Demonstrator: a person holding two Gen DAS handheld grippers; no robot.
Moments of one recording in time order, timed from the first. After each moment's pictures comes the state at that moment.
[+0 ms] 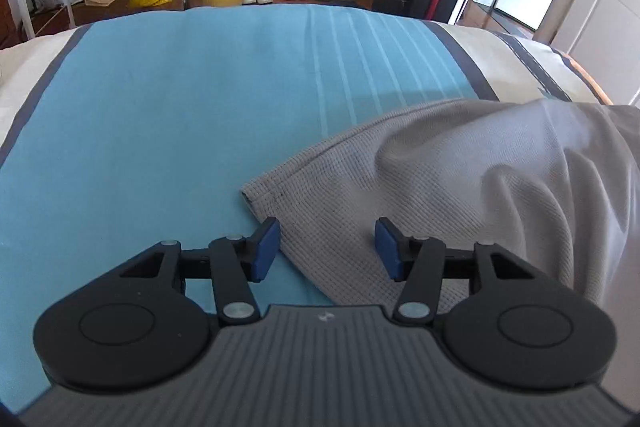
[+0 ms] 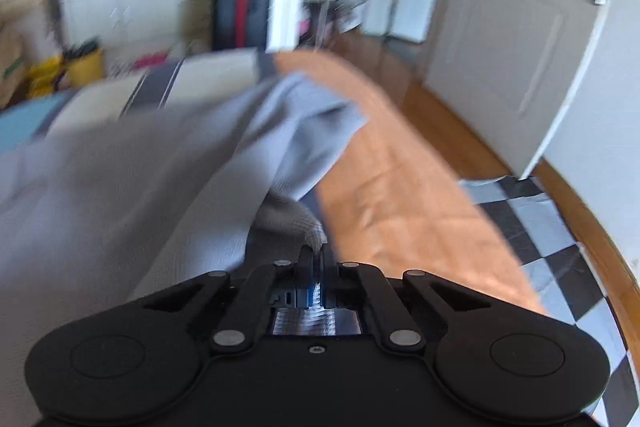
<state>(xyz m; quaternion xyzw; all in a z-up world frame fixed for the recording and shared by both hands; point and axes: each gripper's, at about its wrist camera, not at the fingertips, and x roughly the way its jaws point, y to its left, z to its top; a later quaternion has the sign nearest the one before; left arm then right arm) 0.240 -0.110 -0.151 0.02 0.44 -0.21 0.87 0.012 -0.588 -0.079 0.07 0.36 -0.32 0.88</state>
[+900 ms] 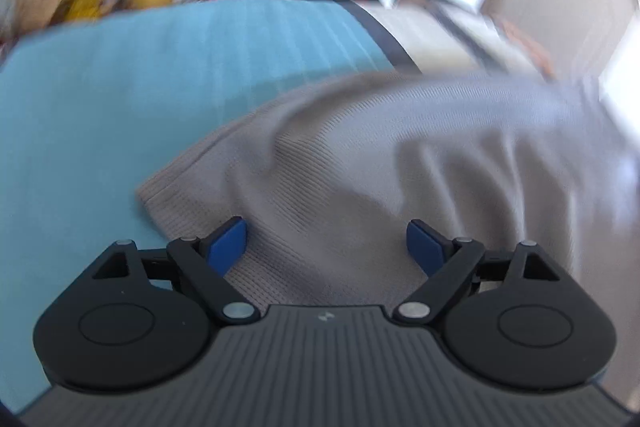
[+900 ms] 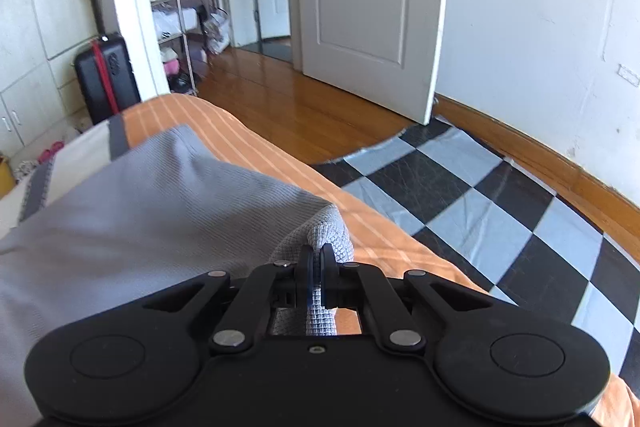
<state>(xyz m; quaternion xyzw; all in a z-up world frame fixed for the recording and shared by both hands) 0.220 -0.164 -0.170 0.07 0.42 -0.31 0.85 -0.067 -0.650 -0.077 0.19 0.30 -0.44 0.82</state>
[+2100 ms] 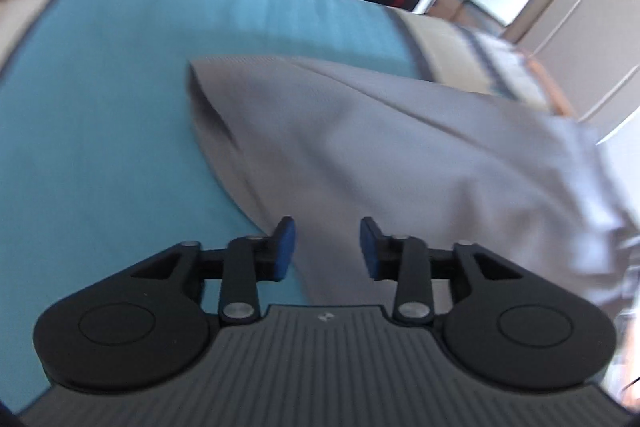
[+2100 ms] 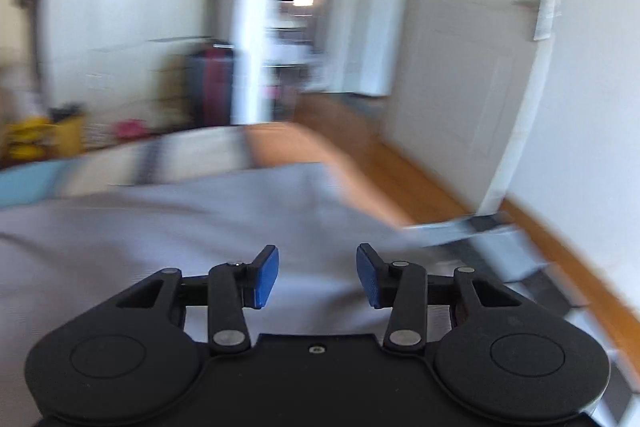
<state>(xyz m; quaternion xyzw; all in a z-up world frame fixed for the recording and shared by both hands) 0.224 -0.123 -0.136 -0.07 0.49 -0.27 0.82 -0.029 -0.522 -0.032 0.09 0.28 -0.29 0.91</state>
